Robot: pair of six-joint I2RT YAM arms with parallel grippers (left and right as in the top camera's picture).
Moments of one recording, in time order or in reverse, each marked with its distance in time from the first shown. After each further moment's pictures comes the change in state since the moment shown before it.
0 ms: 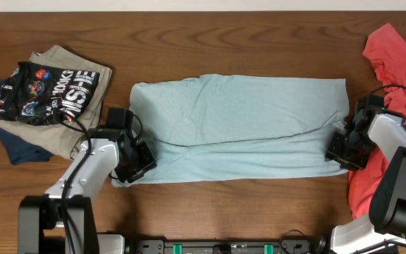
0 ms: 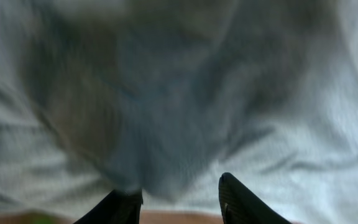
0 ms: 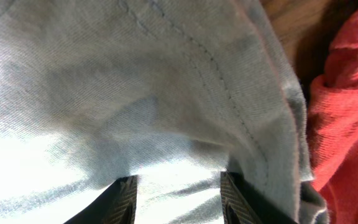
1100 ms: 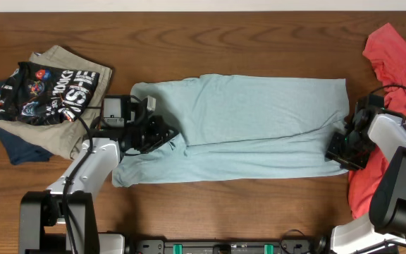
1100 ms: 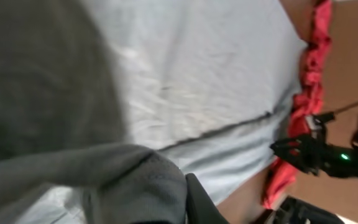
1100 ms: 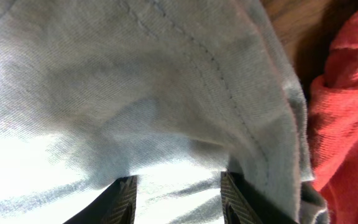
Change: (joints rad) left arm -0.001 0.012 -0.006 0.488 0.525 0.039; right arm 0.000 0.000 0.000 0.001 0.000 0.000
